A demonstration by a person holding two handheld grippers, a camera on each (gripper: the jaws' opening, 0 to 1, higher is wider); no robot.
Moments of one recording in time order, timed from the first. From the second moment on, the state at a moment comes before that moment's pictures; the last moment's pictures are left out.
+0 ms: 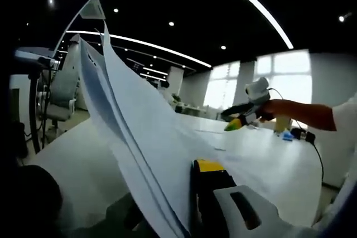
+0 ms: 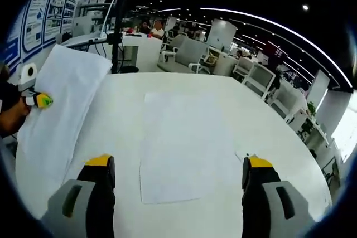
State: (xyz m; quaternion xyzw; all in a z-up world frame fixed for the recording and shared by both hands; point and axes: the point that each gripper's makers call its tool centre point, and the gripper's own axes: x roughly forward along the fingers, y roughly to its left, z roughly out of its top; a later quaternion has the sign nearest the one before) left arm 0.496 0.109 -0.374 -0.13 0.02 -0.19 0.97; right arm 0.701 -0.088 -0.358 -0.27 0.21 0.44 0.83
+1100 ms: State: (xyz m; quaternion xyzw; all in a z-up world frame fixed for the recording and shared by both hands) left arm 0.498 0.113 -0.374 -0.12 0.02 -0.17 0.98; right arm 0.736 -0.058 -0.408 -0.23 0.26 0.48 0.80
